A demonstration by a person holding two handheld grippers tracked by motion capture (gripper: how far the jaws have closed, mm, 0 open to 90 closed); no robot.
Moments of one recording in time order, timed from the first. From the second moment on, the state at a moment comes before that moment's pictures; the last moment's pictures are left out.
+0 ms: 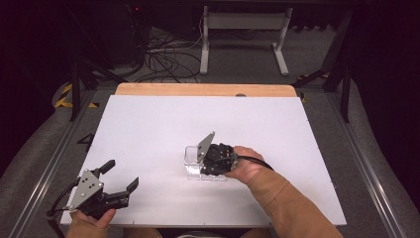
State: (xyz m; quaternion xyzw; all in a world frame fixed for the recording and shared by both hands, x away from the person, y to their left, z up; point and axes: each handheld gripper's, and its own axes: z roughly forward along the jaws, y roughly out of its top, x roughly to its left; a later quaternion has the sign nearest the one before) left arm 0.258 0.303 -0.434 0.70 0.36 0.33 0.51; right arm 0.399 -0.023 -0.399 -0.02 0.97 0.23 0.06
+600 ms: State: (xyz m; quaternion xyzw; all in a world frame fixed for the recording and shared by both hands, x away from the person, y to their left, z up) left arm 0.258 0.303 -0.434 0.70 0.37 0.33 0.51; right arm 0.400 -0.024 -0.400 -0.03 0.97 0.23 0.05
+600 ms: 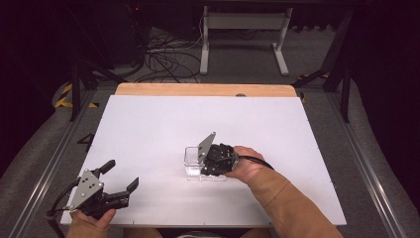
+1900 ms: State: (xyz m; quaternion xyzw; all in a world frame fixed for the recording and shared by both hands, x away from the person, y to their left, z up) left arm 0.271 0.296 -0.433 0.71 0.36 0.32 0.51; right arm 0.379 -0.091 -0.339 0.10 0.88 0.45 0.13
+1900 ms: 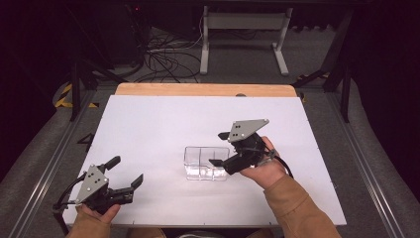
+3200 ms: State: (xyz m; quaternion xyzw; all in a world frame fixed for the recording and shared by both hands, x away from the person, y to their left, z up) left arm 0.270 0.295 -0.433 0.71 0.35 0.32 0.52; right arm 0.381 -0.173 -0.365 0.26 0.83 0.44 0.23
